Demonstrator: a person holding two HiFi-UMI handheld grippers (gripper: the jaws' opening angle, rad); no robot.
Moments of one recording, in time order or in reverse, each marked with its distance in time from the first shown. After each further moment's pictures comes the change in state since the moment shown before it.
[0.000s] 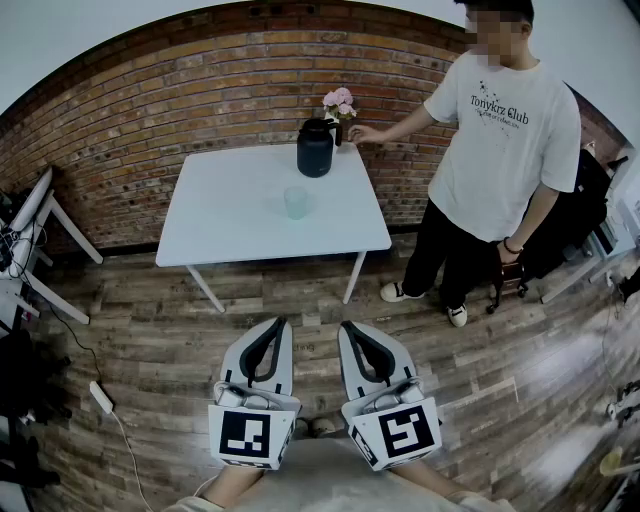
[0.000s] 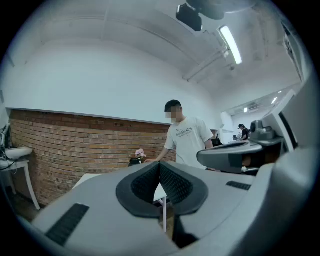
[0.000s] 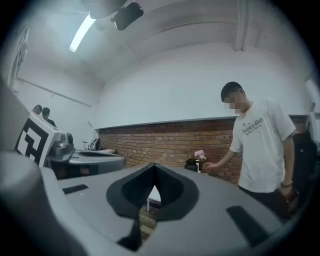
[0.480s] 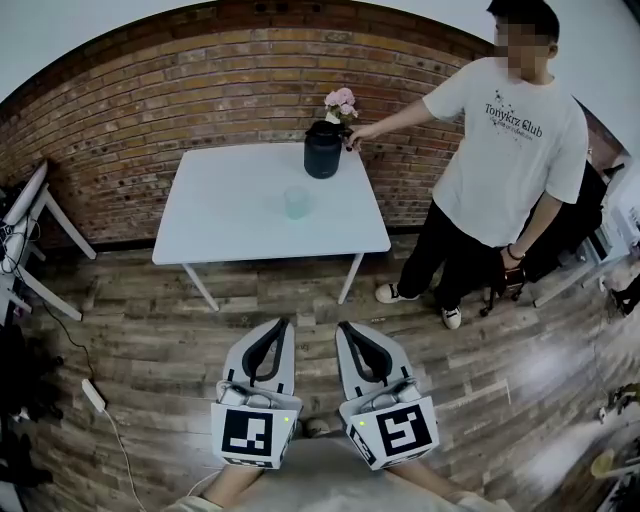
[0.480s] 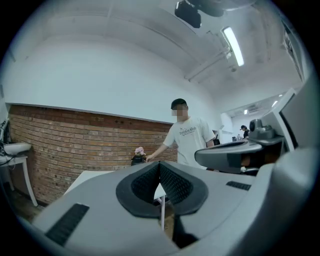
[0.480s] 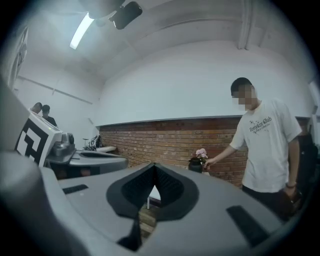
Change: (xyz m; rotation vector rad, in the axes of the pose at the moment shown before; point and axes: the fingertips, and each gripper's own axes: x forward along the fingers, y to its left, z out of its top) left arm 0.002 0.016 -0.007 -0.012 0.012 -0.014; right arm 0.019 0.013 -0.002 -0.015 0.021 0.017
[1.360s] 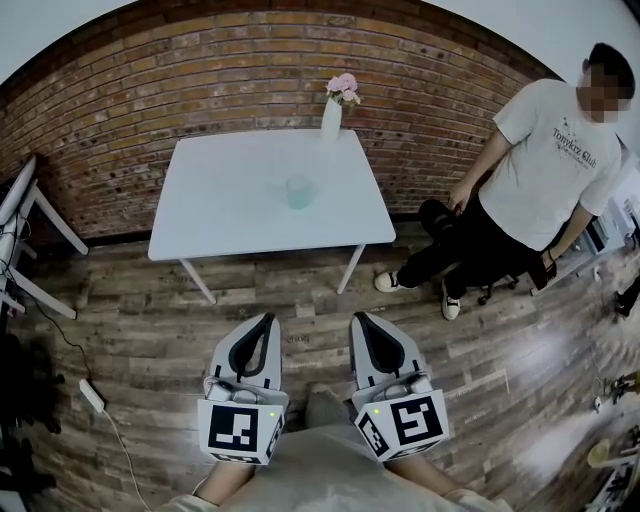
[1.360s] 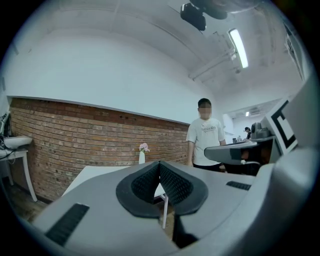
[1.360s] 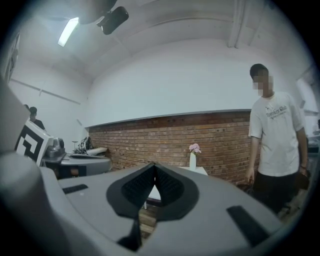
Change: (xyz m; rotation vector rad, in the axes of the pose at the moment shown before) left arm 0.002 0.052 -0.024 -0.029 0.020 0.007; right arm 0.026 -0.010 -0.018 0.069 0.020 -0.103
